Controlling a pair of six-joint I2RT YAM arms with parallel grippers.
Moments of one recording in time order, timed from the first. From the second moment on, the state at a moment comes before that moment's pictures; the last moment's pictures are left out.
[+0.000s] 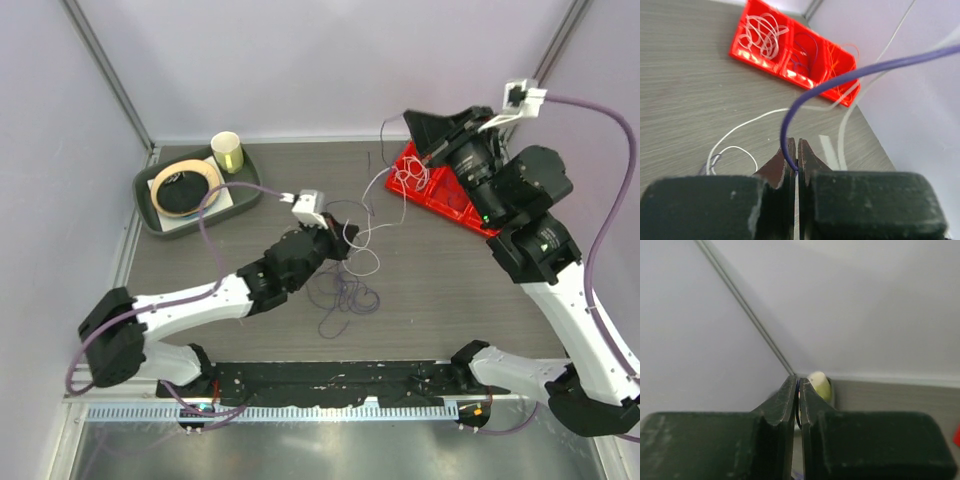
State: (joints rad) left arm -1.03 1.38 0.88 0.41 -0.38 -0.60; right arm 0.59 1.08 1.57 -0.16 0.13 0.50
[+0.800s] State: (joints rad) left arm -1.03 0.98 1.16 -0.02 -0.65 -0.31; right arm 0.59 0.90 0.53 0.04 -0.03 0.36
